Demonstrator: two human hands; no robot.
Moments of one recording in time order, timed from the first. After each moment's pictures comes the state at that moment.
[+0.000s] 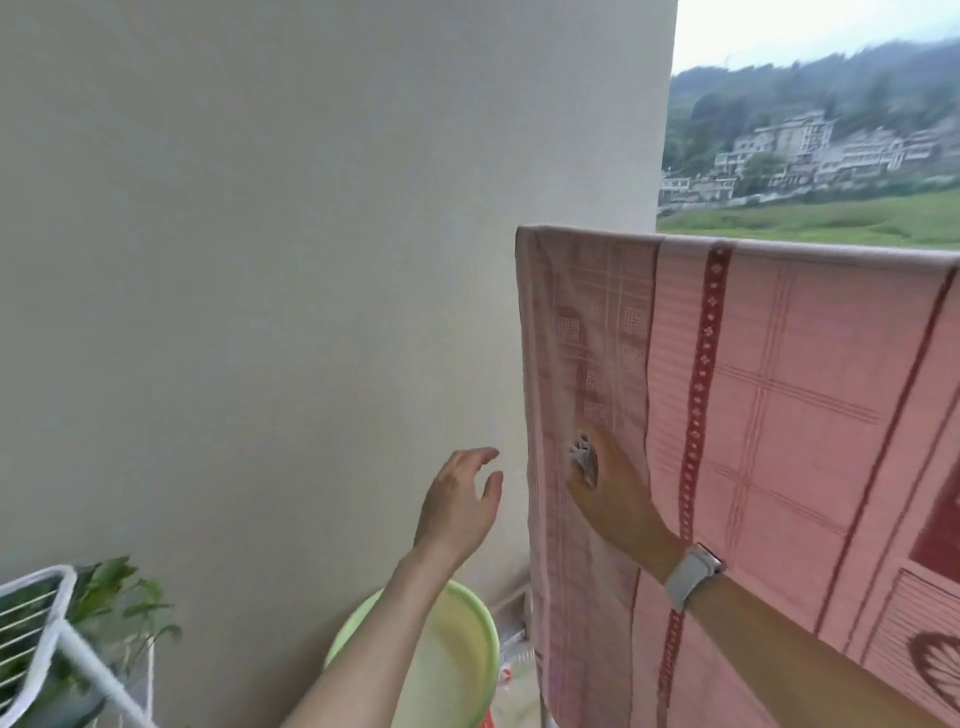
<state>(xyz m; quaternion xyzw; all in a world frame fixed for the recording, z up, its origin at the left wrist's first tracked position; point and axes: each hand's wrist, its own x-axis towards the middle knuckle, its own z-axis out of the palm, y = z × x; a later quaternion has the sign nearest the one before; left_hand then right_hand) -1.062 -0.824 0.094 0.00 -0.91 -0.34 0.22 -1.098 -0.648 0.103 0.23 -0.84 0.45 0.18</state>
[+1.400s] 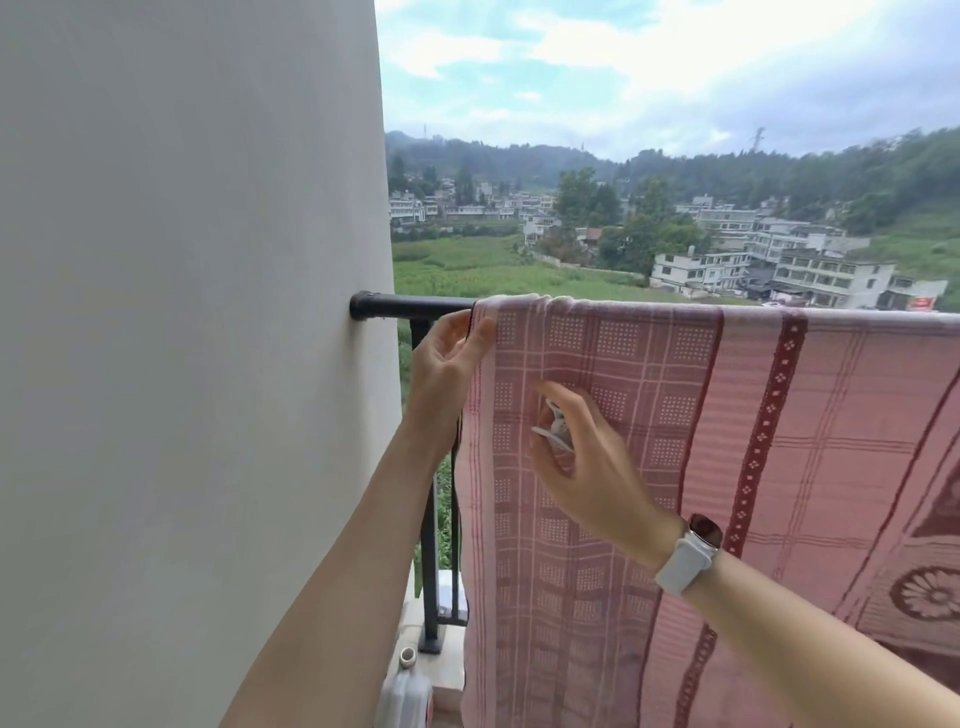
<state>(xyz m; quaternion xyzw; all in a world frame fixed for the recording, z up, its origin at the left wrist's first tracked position) -1.341 -0.853 0.241 -0.37 -0.52 -0.77 -0.06 -1.224 -0.750 0.189 0.06 -0.88 0.18 0.44</state>
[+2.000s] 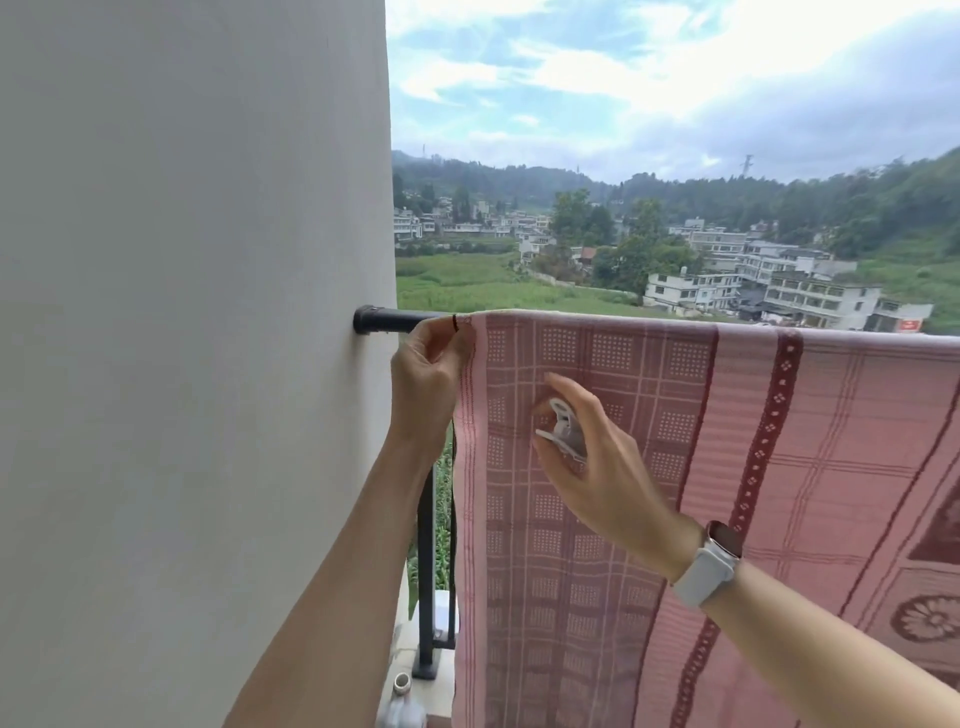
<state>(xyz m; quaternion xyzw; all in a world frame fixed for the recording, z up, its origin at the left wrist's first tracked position) -1.364 -0.864 0.245 -0.36 -0.49 -0.79 0.03 -1.233 -0.756 0.200 0.07 -0.87 0.19 0.45</state>
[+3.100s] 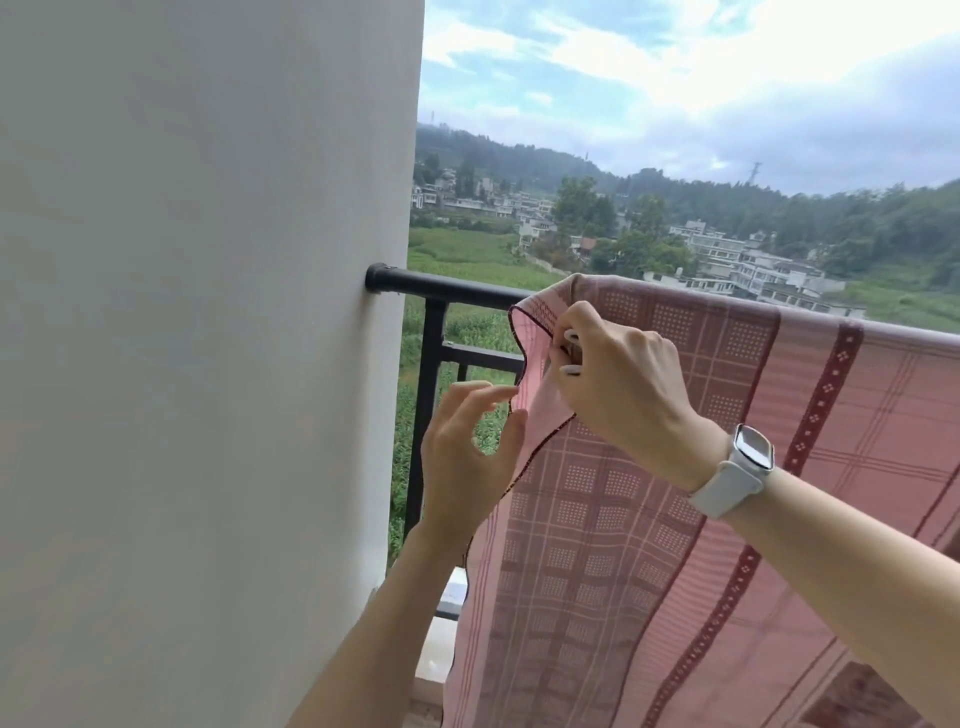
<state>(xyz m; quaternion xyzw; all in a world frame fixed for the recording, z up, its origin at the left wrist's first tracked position) -1.338 -0.874 0.158 -0.39 -0.60 -0.63 0.30 -1.255 -0.781 0.257 -0.06 -0.89 -0.09 0.44</state>
